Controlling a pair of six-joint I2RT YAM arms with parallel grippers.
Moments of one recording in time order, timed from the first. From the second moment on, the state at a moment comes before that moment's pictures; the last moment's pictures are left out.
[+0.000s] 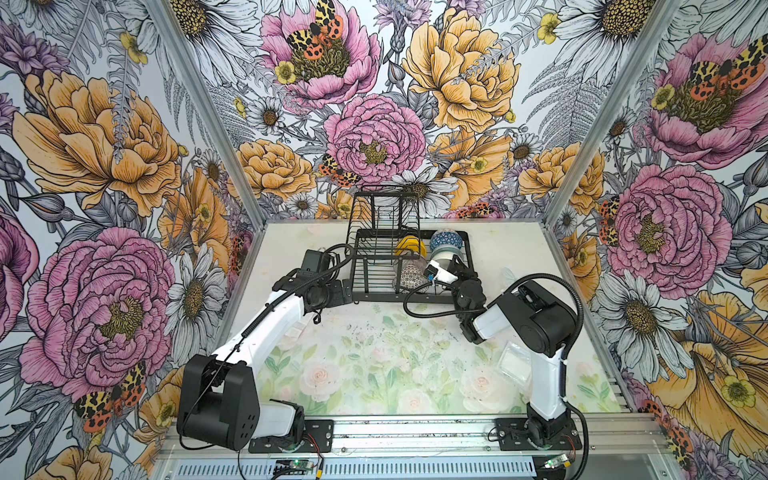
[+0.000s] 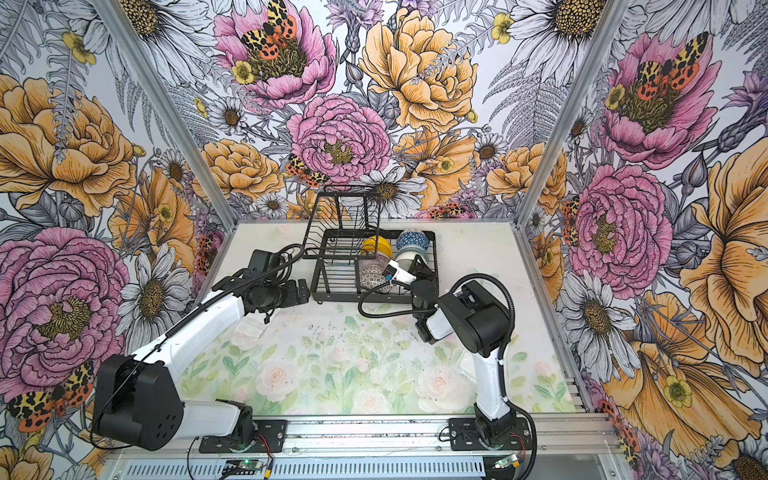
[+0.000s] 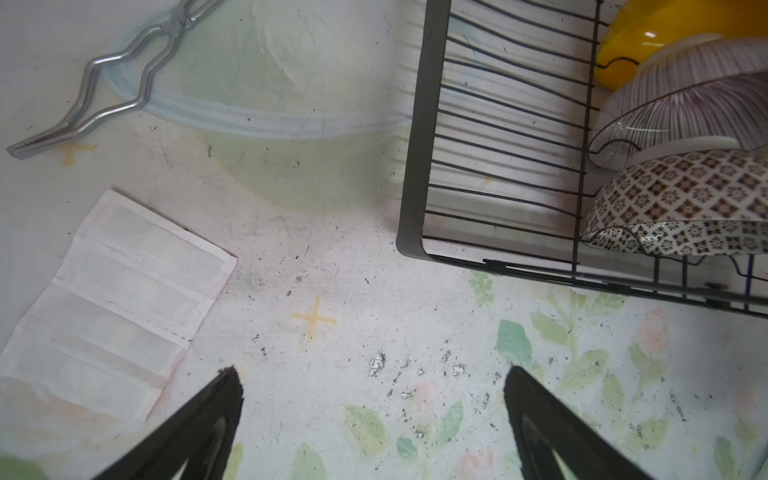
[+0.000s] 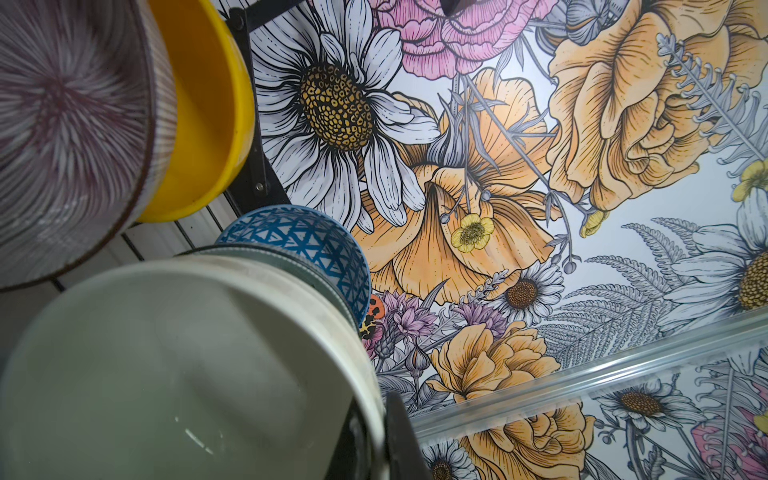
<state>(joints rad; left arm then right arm) -0.24 1.35 0.99 -0.66 0.01 -0.41 0.49 2.02 0.69 1.35 0.45 -1.16</state>
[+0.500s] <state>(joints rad) -0.24 1.35 1.00 -0.66 0.01 -0.40 0.47 1.88 0.63 1.16 0.35 -1.02</state>
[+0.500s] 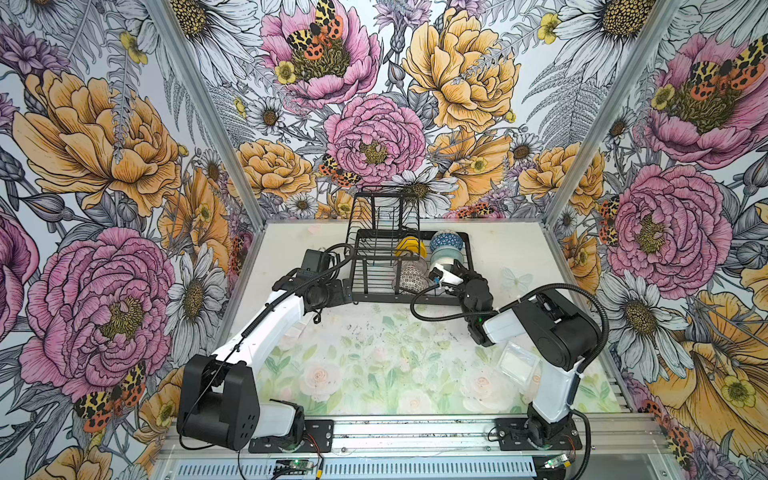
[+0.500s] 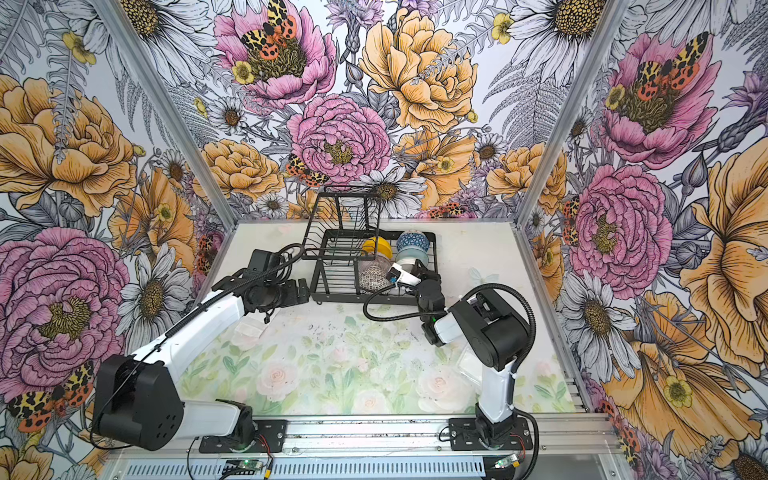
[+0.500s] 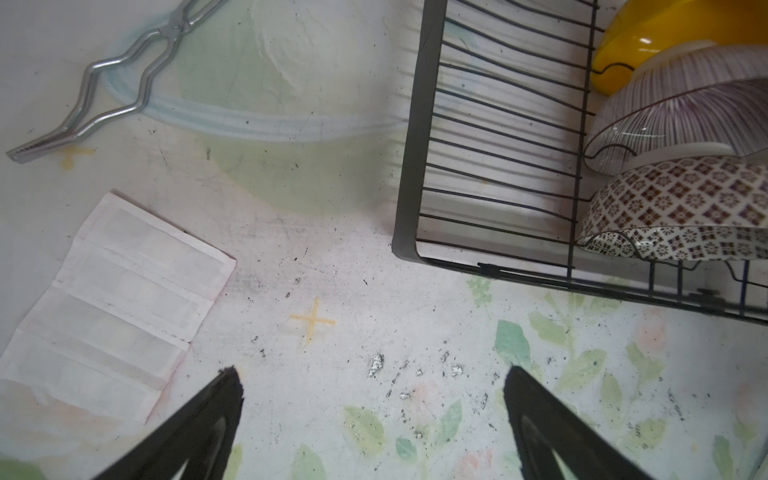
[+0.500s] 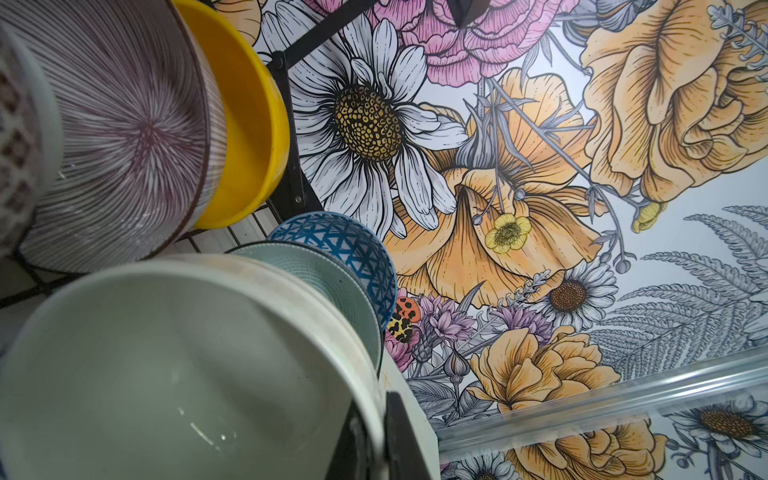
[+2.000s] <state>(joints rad) -0.24 1.34 1.00 -0.66 0.01 -0.40 0.46 1.96 0.66 1.29 0.41 -1.10</state>
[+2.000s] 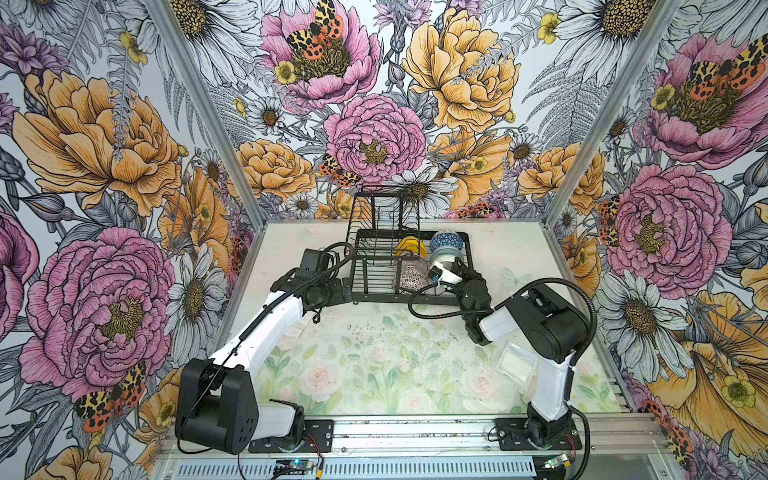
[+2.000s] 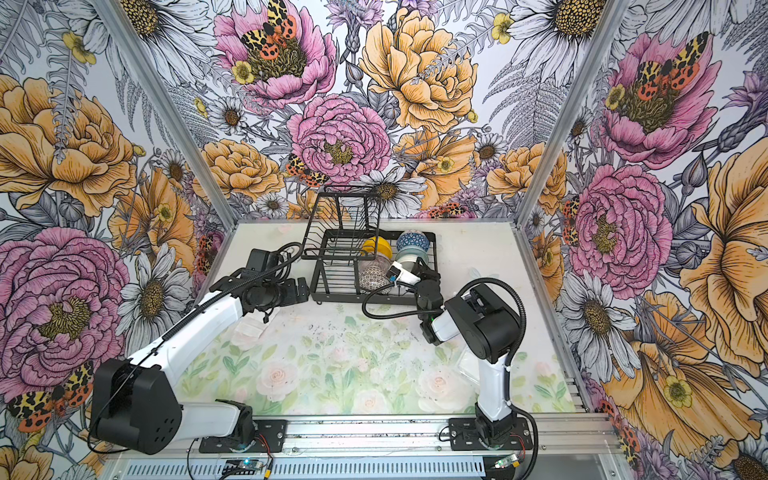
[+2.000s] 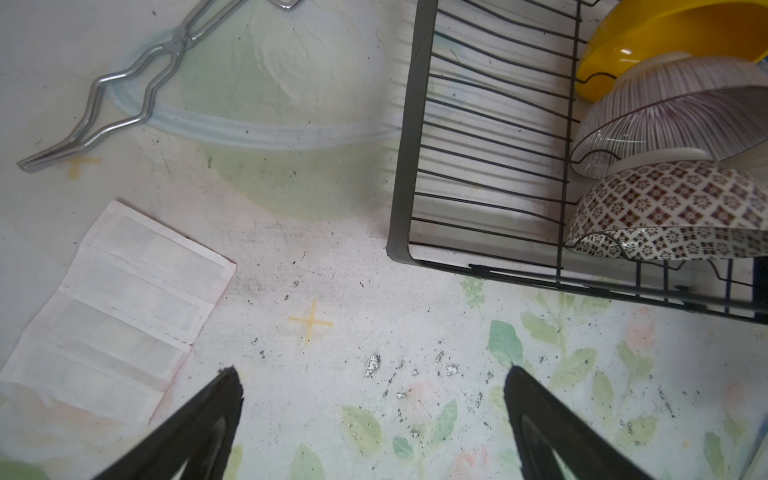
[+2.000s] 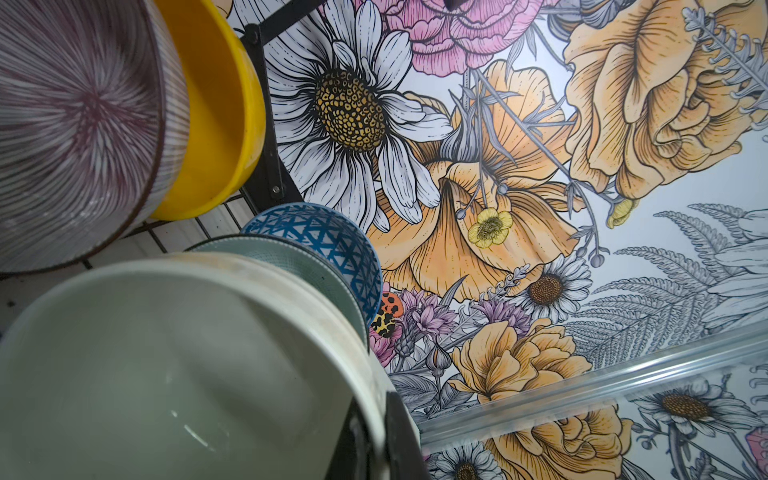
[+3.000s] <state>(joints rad) -0.24 1.33 1.00 -0.66 0.01 -0.40 0.47 1.97 0.66 1.33 0.40 -1.27</state>
